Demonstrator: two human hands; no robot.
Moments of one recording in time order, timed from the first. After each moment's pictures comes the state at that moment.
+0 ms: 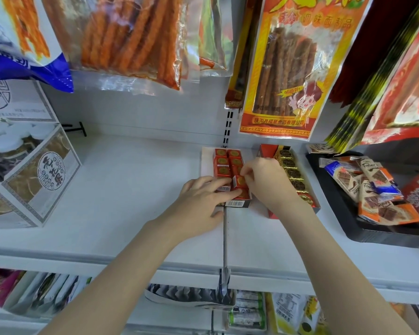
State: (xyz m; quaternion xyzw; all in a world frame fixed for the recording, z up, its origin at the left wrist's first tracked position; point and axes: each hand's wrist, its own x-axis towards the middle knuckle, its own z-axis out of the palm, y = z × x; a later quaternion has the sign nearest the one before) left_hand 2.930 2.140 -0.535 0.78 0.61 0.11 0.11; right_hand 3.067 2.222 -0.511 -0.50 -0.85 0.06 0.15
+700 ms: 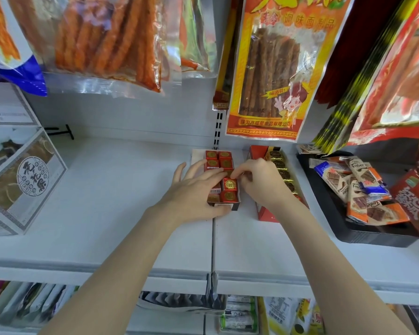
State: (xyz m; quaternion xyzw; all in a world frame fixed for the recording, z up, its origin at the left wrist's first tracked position) left_hand 2.933 2.175 -0.540 0.75 0.65 0.09 0.09; right_hand 3.084 2.235 -0.515 -0.47 -0.86 0.14 0.17
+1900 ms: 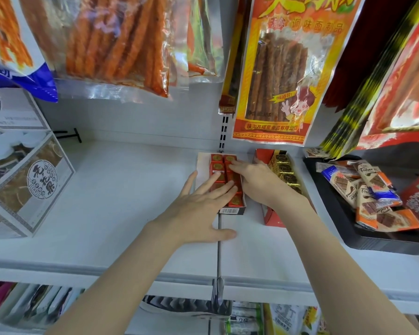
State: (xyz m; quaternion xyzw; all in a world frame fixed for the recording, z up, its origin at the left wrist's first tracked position) left_hand 2.934 2.154 -0.537 0.79 0.60 0.00 0.08; right_hand 3.069 2.254 -0.515 -0.41 -0.91 0.08 0.02
